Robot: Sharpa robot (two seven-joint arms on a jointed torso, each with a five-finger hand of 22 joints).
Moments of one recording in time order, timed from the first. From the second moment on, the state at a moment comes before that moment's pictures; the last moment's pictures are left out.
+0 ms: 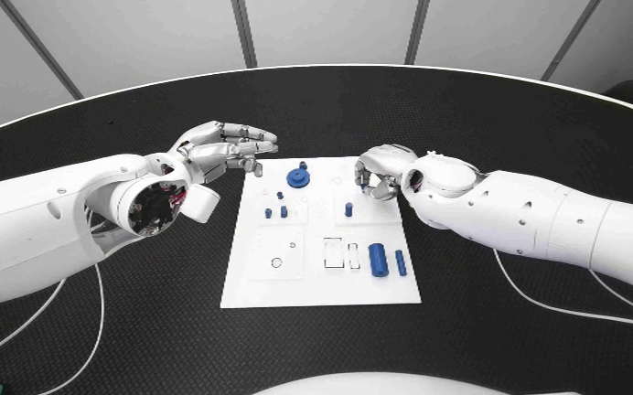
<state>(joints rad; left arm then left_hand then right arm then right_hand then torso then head) 1.30 -0.97 -0.10 1.60 -0.10 -0.14 0.15 1.38 -0.24 0.51 0.08 0.31 0.93 0.18 0.26 0.38 1.05 0.11 0.28 0.18 1.13 0.03 1.05 0.52 0.18 1.07 0.12 0.81 0.64 1.20 -0.57 -0.11 1.17 -1.69 -0.27 -0.08 1.38 -0.14 0.62 -0.04 0.16 1.01 0.15 0.32 0.38 1.21 0.07 0.15 0.19 1.47 -0.01 1.34 1.28 0.14 1.33 0.09 0.95 1.20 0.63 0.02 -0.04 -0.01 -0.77</state>
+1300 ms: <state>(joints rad) 1.30 -0.97 -0.10 1.57 -0.10 -0.14 0.15 1.39 -0.23 0.51 0.08 0.31 0.92 0.18 0.26 0.38 1.05 0.11 0.28 0.18 1.13 0.03 1.05 0.52 0.18 1.07 0.12 0.81 0.64 1.20 -0.63 -0.10 1.53 -1.68 -0.38 -0.07 1.37 -0.13 0.62 -0.03 0.15 1.01 0.14 0.32 0.38 1.22 0.07 0.15 0.19 1.47 -0.01 1.35 1.28 0.14 1.33 0.09 0.96 1.22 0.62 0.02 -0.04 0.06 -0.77</state>
